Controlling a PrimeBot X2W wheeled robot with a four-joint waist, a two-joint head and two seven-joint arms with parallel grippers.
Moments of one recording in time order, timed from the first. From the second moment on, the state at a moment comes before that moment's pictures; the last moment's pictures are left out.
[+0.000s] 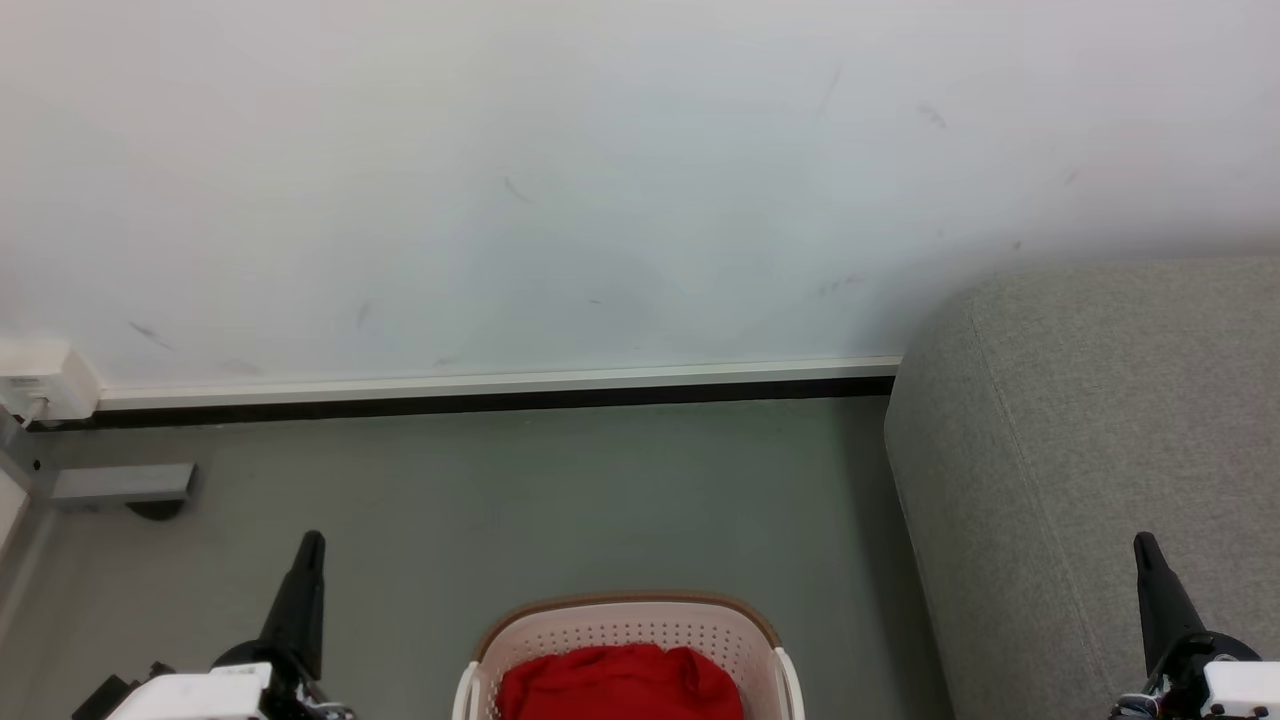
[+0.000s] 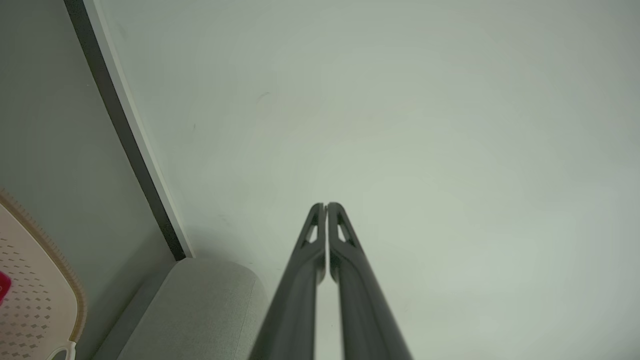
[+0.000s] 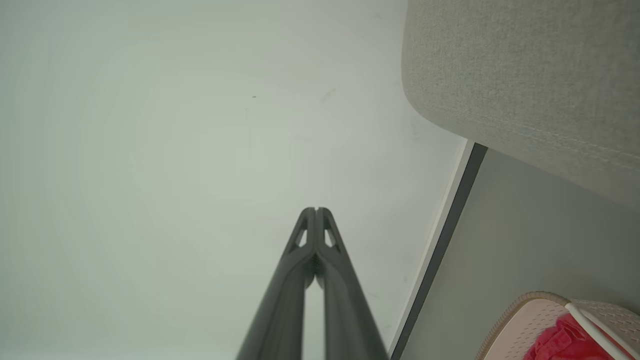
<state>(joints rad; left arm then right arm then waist) -0.11 0.05 0.11 0.25 -1.61 -0.13 0.11 -0.10 -0.05 -0.11 0.25 1.61 0.13 0.11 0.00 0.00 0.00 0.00</state>
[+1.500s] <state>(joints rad) -0.11 0.05 0.11 0.25 -1.61 -0.13 0.11 -0.10 -0.05 -0.11 0.25 1.61 0.13 0.11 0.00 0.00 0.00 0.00</state>
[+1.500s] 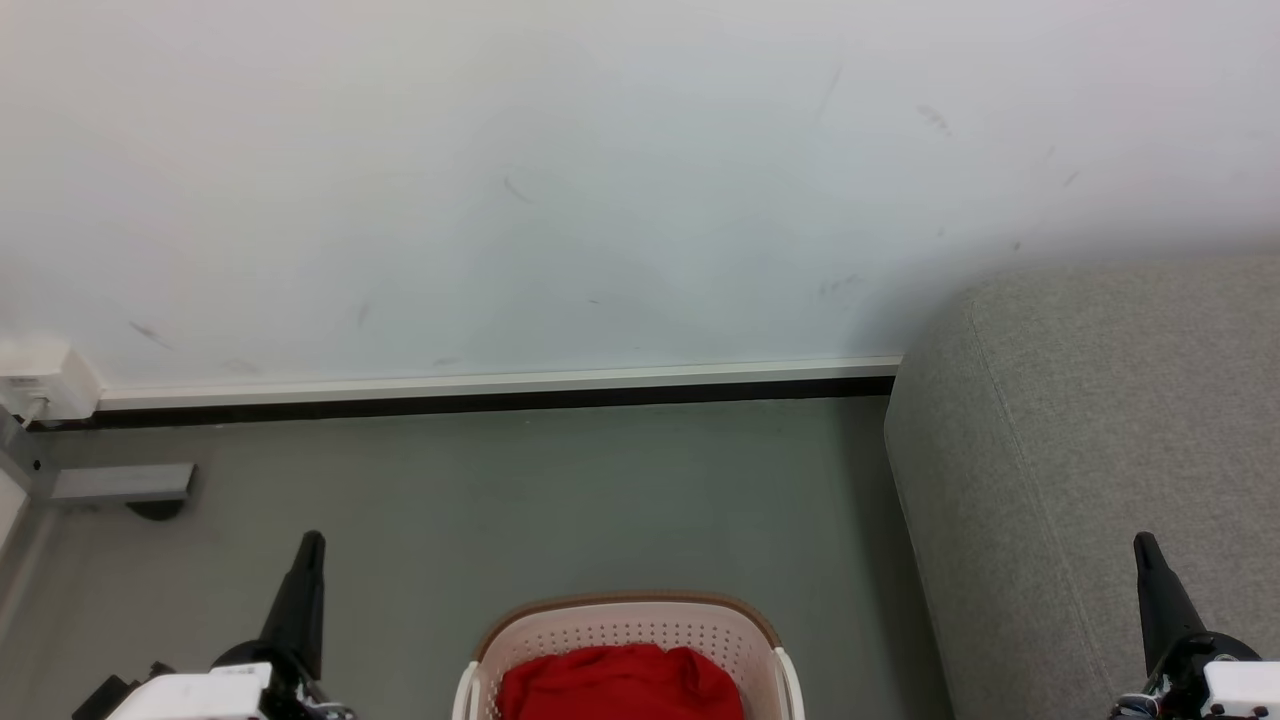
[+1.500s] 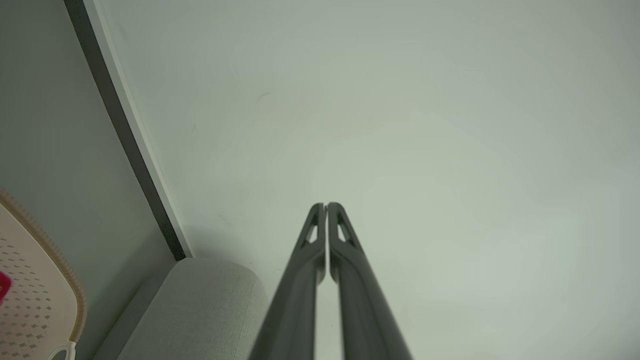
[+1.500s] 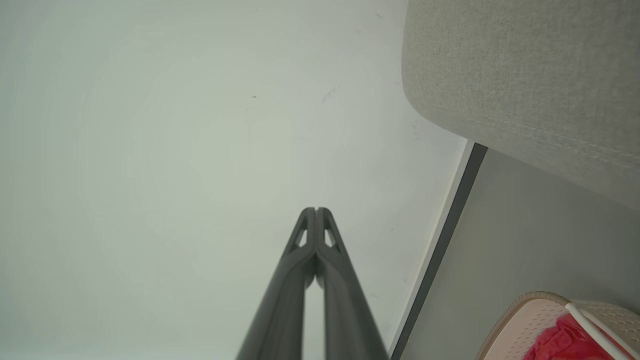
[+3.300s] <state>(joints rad) -0.08 0.04 -0.05 0.25 -1.11 -0.01 -0.06 0.00 -0.06 -0.04 0.13 0.97 0.13 -0.05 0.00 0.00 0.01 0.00</state>
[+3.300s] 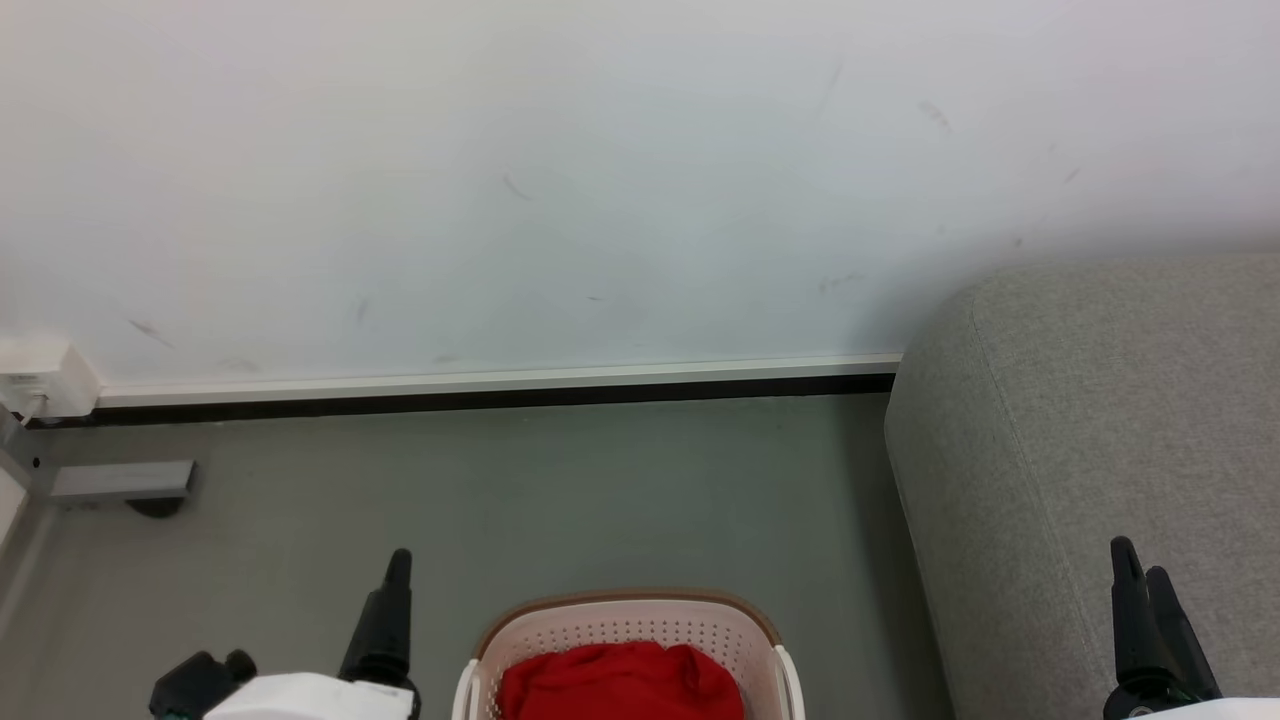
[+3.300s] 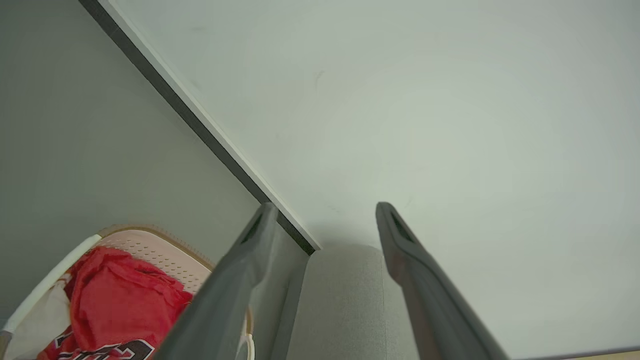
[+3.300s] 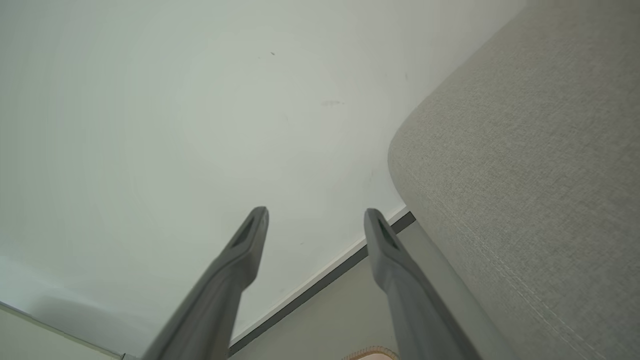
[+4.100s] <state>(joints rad) -0.07 0.04 -0.11 0.24 -0.66 0.07 -0.13 0.02 -0.09 0.00 0.12 0.62 0.13 -0.13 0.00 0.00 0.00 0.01</state>
